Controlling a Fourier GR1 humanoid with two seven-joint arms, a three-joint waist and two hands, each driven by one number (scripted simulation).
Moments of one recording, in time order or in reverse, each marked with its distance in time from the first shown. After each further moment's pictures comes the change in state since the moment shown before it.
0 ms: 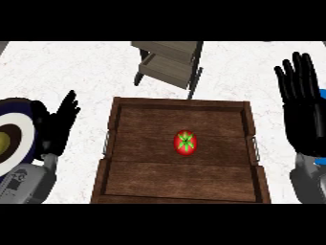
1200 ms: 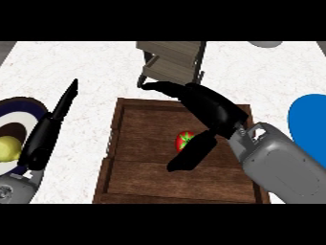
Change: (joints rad) left arm 0.052 0.144 -0.114 -0.270 -0.299 -0.049 -0.257; right arm -0.522 -0.068 0.495 0.077 0.296 0.366 0.582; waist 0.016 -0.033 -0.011
